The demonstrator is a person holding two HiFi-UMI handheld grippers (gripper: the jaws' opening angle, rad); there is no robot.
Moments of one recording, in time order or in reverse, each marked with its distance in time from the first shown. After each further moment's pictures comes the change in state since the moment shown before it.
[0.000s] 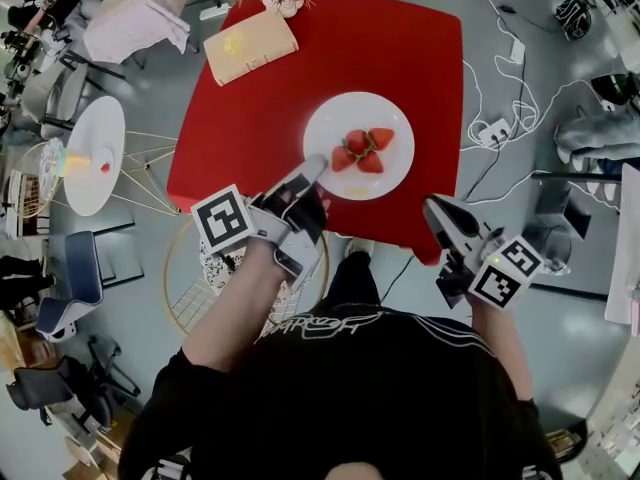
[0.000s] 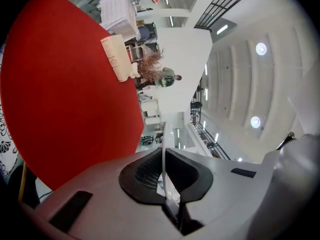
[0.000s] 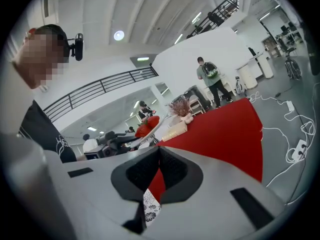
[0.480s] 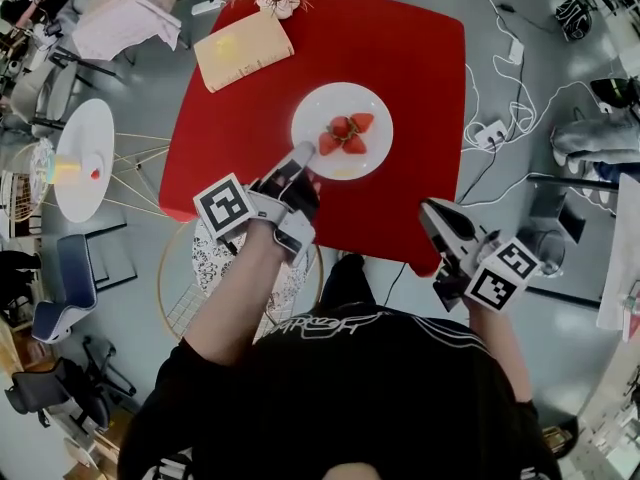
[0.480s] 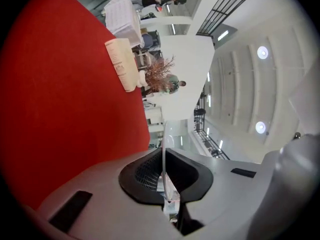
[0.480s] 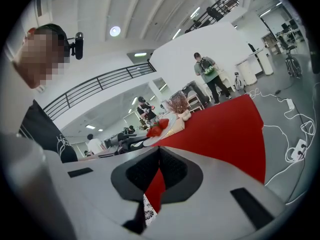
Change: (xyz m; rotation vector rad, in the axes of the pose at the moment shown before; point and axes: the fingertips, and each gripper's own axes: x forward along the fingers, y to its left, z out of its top) left arm 0.031 0.049 0.056 0.011 -0.087 0.032; right arm 0.026 -0.022 0.008 0.017 0.052 -0.009
